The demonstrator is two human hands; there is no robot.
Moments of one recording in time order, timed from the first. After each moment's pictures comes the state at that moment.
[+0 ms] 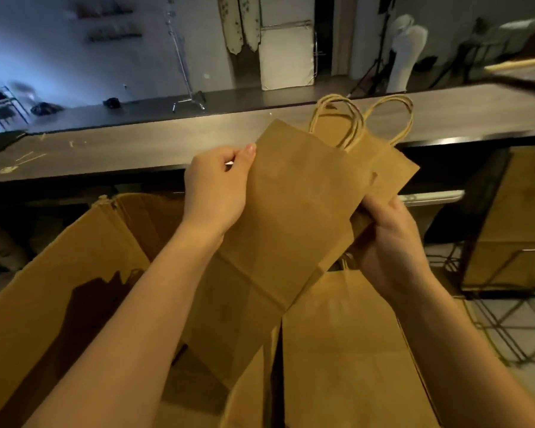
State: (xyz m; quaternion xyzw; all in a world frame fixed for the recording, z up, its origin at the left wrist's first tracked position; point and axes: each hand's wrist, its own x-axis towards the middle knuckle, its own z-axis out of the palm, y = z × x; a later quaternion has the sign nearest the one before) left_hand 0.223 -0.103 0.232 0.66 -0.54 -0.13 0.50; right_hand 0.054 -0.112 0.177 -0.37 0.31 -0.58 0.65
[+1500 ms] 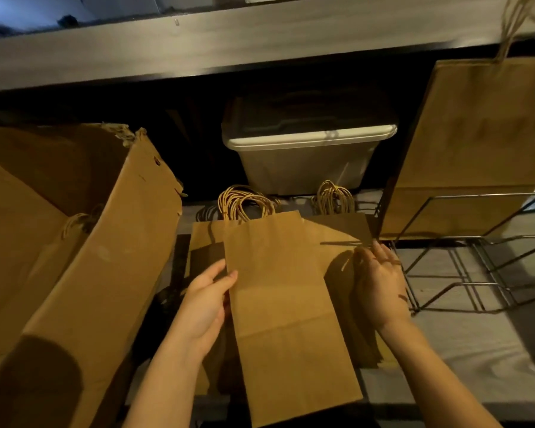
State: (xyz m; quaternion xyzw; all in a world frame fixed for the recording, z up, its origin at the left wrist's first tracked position) left_hand 0.082 -0.064 0.037 0.62 -0.16 -0.58 0.50; right_hand -0.152 -0.144 -0.051 -0.72 0.68 -0.12 0.13
